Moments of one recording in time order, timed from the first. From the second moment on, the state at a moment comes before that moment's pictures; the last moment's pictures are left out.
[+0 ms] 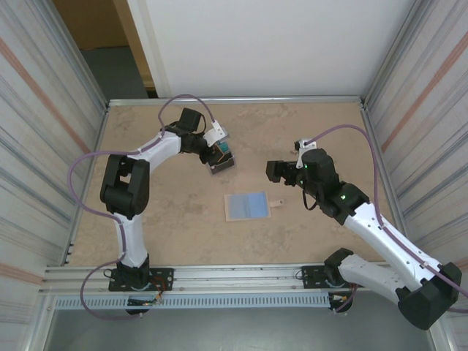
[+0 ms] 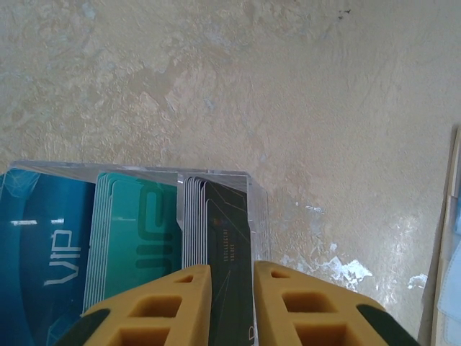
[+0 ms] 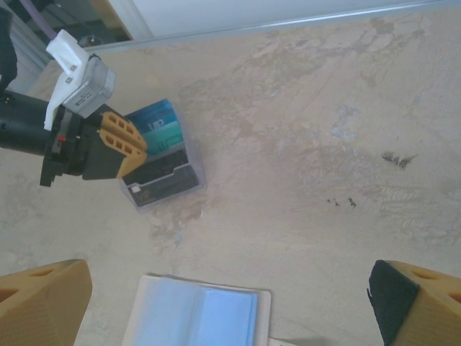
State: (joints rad) left arm -0.35 1.99 1.48 -0.51 0.52 0.60; right arm 0.60 0.94 0.85 -0.43 0.16 0.44
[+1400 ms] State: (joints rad) left arm -0.31 1.00 0.36 0.16 -0.34 0.11; right arm 0.51 0.86 0.59 -0.34 0.63 0.37
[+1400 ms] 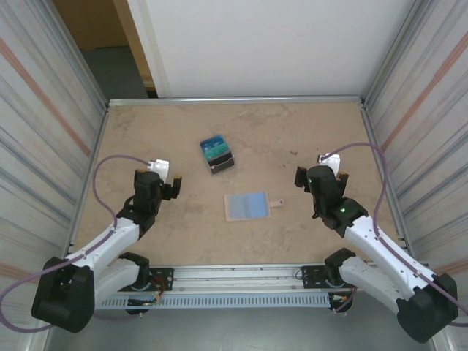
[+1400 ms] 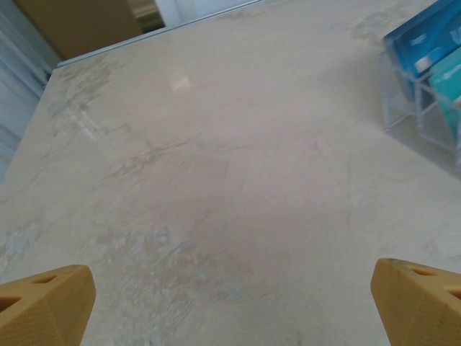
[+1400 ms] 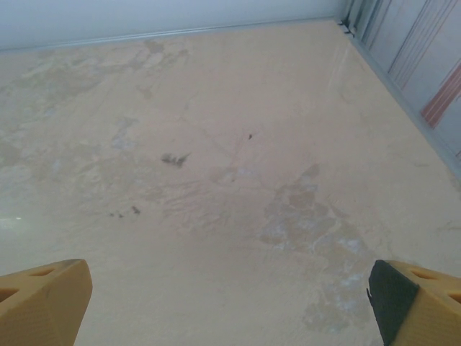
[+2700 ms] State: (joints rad) left arm -0.11 1.44 0.30 0.77 -0.08 0.15; right arm 0.10 0.93 0.42 0.08 0.31 0.25
